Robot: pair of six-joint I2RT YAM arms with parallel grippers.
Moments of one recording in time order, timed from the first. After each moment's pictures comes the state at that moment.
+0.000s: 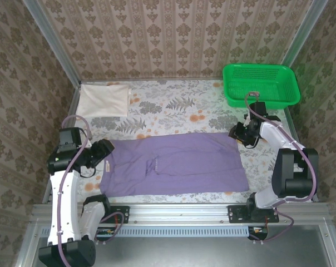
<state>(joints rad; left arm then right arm) 0.12 0.79 0.90 -1.12 0.37 -0.51 -0.09 1.51 0.98 -0.71 -0.27 0.45</state>
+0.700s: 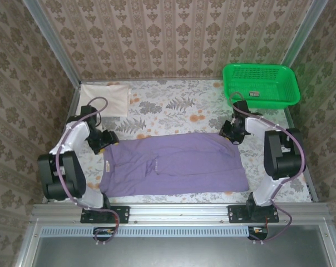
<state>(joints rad) 0.05 1.54 1.07 -0.95 0.22 -0.33 0.04 1.76 1.05 -0.54 -0.21 0.58</state>
